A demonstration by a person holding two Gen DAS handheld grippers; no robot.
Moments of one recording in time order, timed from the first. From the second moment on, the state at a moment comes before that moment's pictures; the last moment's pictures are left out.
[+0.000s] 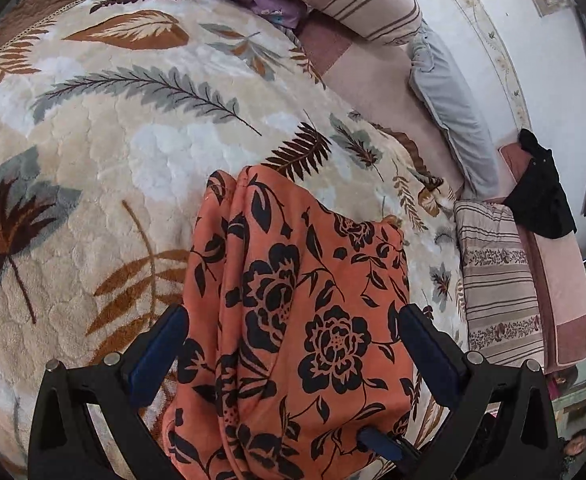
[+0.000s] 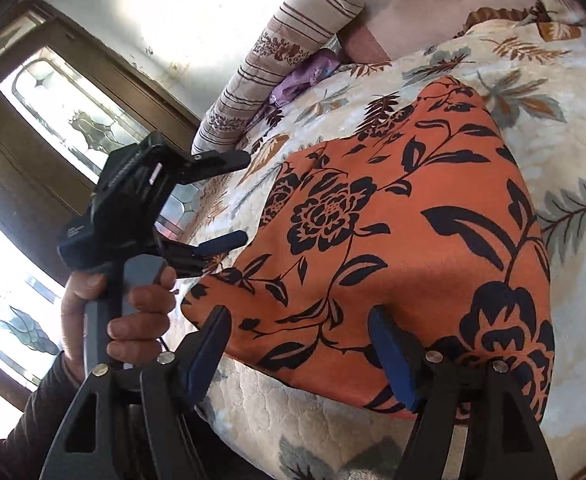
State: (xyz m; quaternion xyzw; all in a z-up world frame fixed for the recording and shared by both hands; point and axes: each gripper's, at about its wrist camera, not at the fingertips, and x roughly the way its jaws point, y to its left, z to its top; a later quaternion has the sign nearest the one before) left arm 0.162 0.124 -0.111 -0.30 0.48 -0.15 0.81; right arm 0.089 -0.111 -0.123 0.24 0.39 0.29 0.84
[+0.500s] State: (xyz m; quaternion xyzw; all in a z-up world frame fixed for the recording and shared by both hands) left arm 0.194 0.103 -0.134 -0.27 0.54 -0.19 0.77; right arm 0.092 -0.122 -0.128 0.28 0.39 0.31 0.82
